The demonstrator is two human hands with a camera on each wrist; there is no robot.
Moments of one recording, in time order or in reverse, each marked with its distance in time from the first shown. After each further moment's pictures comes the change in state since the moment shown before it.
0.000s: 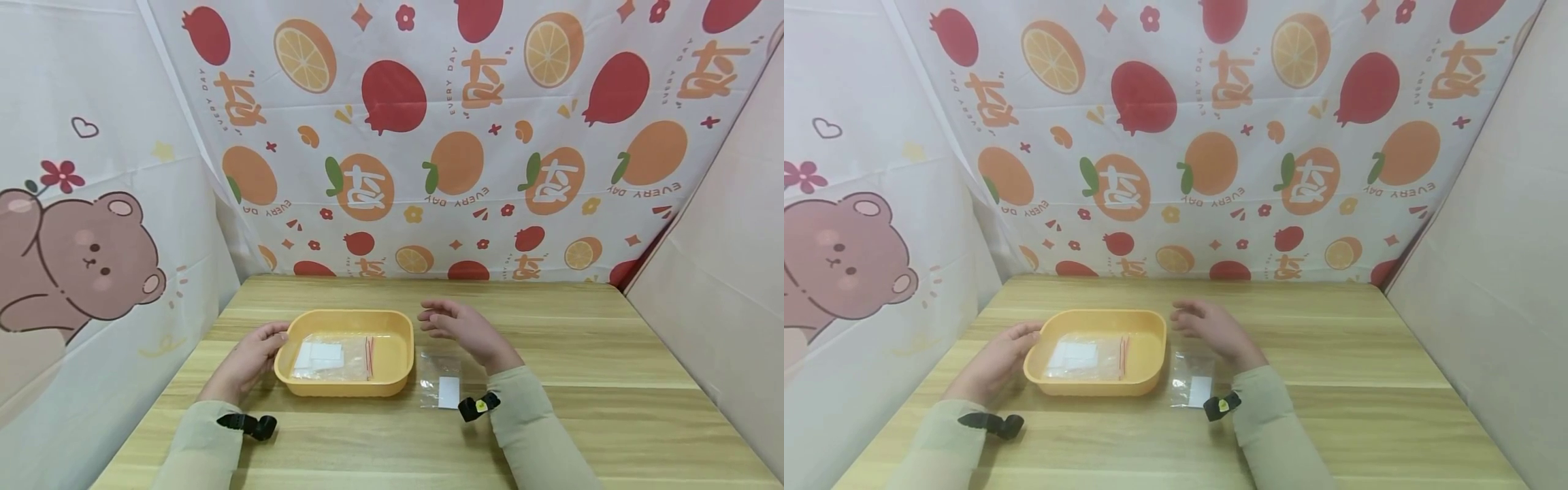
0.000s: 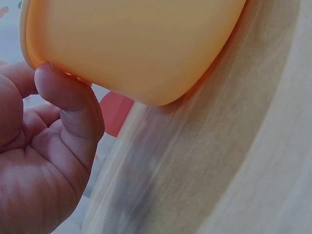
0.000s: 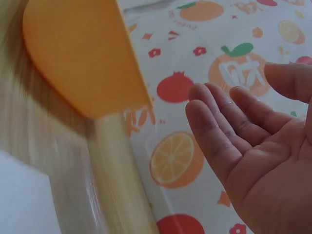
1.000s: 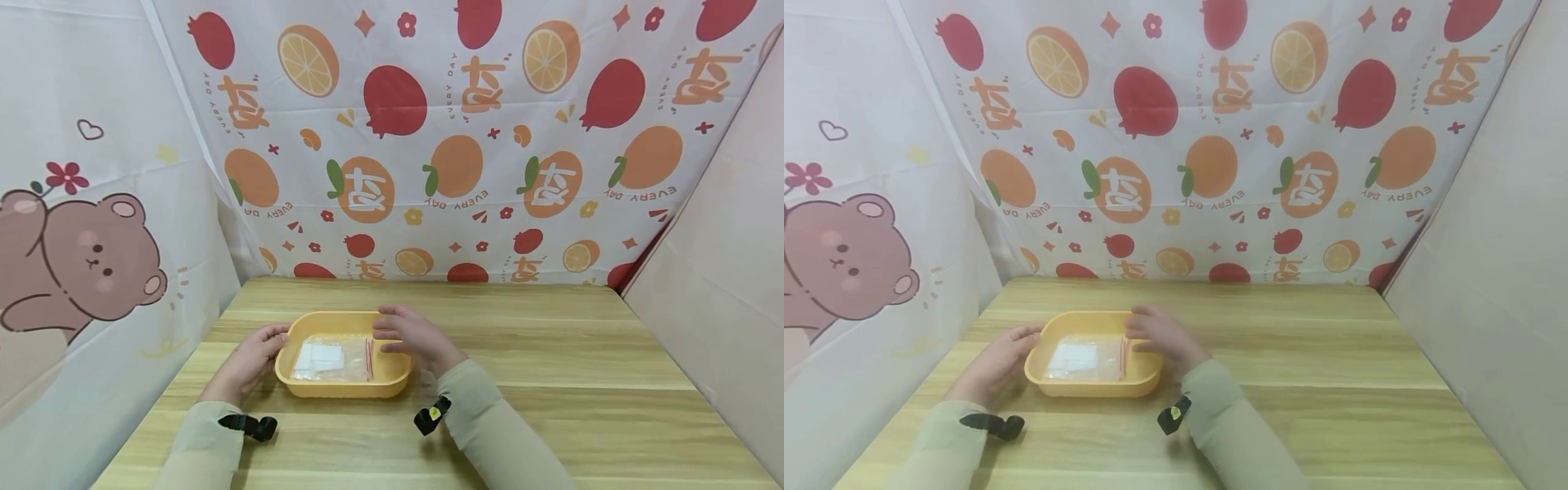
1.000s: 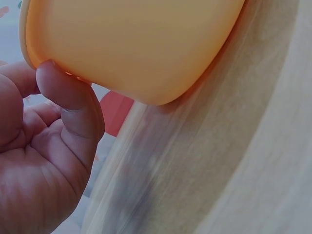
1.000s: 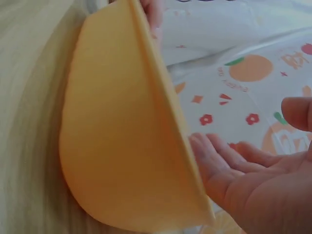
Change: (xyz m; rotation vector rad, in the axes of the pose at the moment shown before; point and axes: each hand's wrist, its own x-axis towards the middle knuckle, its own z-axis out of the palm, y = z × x) left_hand 0.000 -0.002 0.000 -0.016 -0.015 0.015; right_hand 0.043 -0.007 0.081 0.211 0.016 0.191
